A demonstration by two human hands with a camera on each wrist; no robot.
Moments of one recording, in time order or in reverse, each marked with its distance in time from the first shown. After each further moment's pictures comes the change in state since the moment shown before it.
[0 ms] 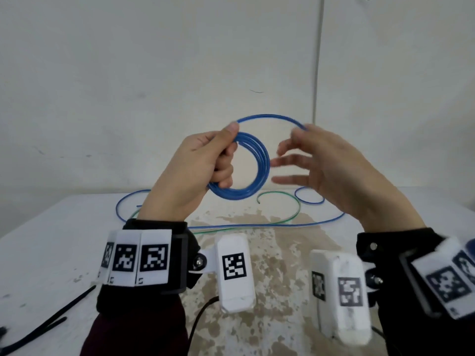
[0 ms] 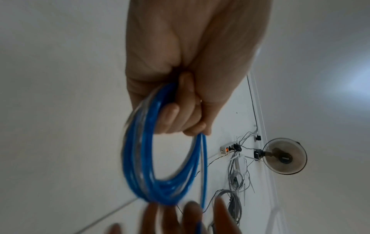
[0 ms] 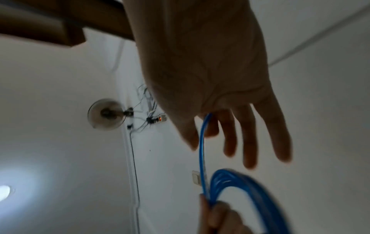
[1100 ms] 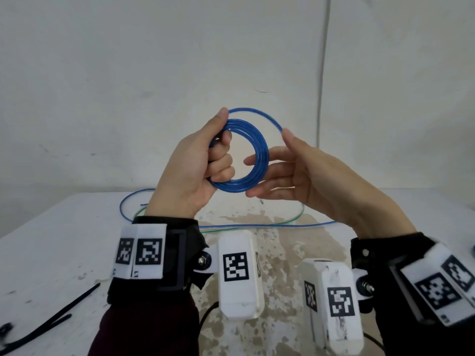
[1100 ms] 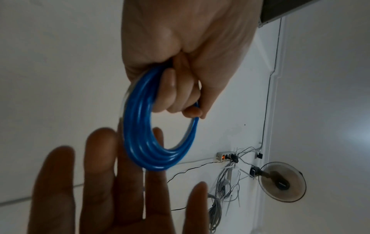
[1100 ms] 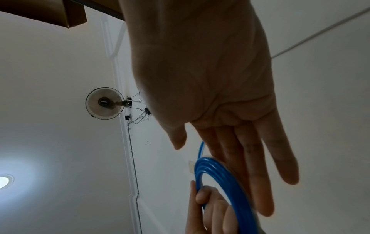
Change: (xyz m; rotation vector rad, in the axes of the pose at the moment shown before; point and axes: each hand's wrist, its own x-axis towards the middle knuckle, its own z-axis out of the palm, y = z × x) left_hand 0.005 0.004 -0.002 -0.330 0.120 -0.094; right_hand -0.002 0.005 0.016 -0.164 -0.236 0.152
